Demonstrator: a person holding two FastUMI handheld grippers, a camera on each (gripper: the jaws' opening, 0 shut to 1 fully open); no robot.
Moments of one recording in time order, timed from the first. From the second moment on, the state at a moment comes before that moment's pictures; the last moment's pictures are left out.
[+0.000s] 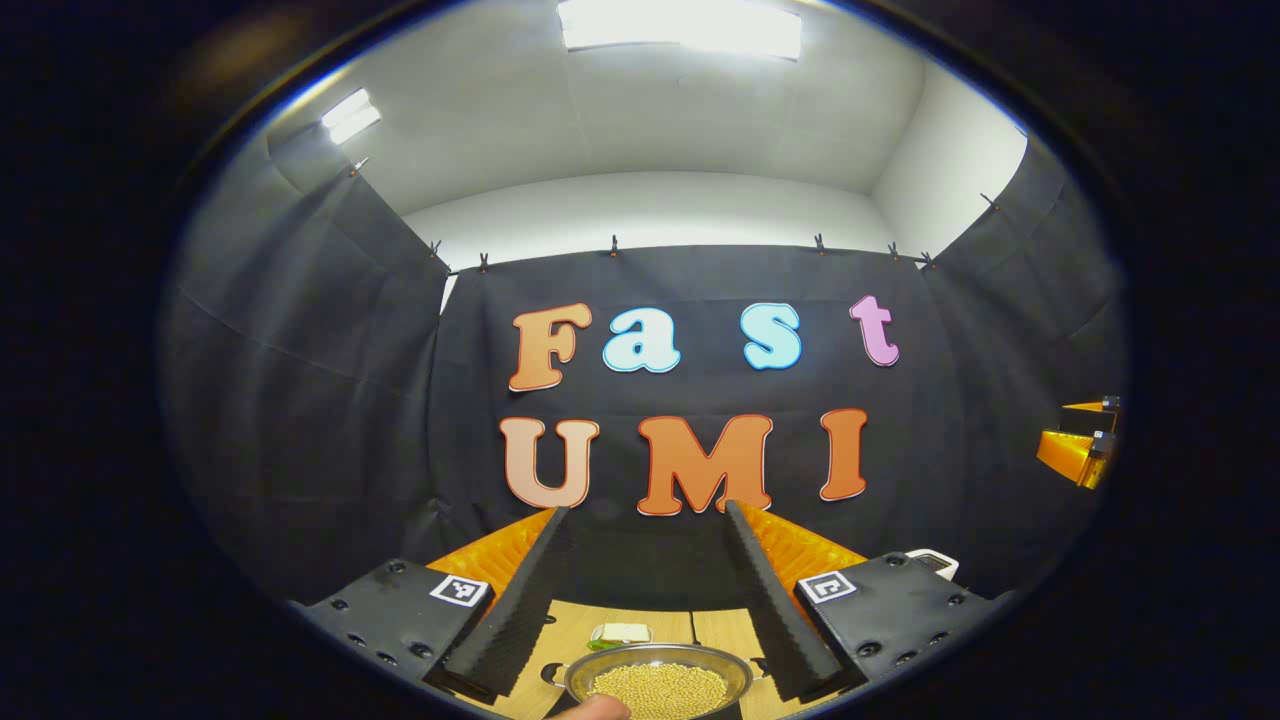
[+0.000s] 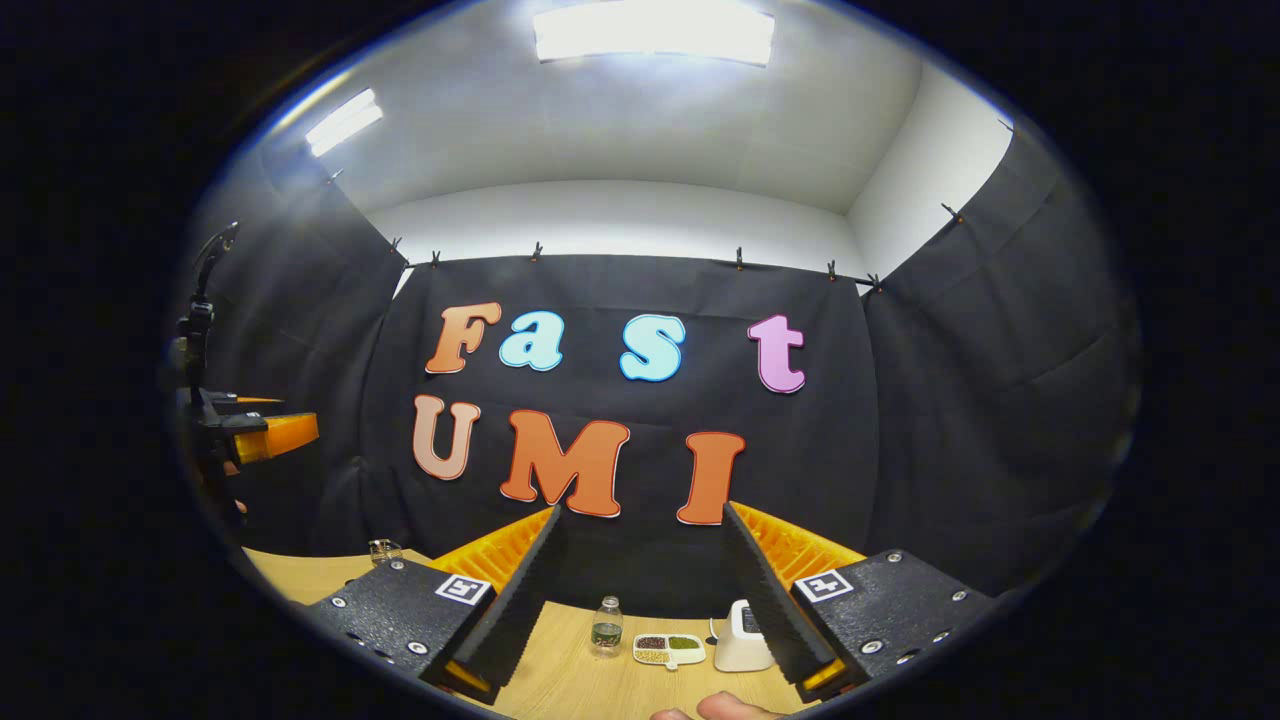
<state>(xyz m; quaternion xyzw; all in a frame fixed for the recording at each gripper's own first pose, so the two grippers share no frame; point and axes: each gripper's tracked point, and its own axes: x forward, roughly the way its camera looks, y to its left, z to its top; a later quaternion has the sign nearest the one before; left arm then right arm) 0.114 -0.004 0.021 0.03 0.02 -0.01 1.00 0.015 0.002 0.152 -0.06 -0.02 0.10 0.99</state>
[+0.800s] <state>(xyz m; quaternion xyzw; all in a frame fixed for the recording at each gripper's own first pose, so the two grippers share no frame) 0.110 -0.016 0.021 0.00 0.01 -0.02 1.00 0.012 -0.007 0.153 -0.05 -0.03 0.10 0.99</state>
